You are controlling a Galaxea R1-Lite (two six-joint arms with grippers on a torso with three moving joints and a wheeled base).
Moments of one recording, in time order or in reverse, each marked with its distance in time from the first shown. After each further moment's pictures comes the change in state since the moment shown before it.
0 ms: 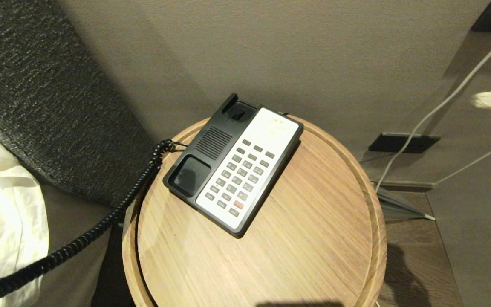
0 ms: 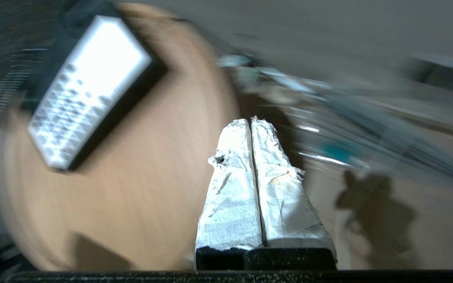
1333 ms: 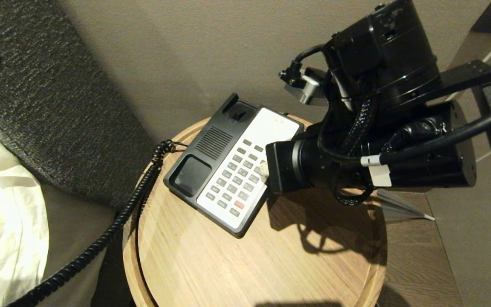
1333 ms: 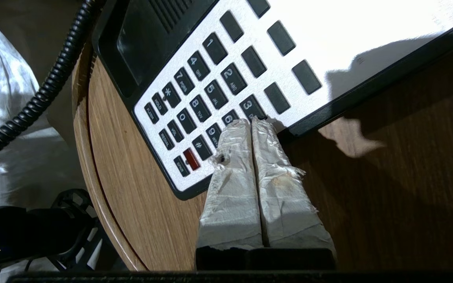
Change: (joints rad) left arm 0.019 -0.074 0.117 -0.046 -0.039 -0.003; right arm 0.630 0.541 -0.197 -0.076 -0.331 0.308
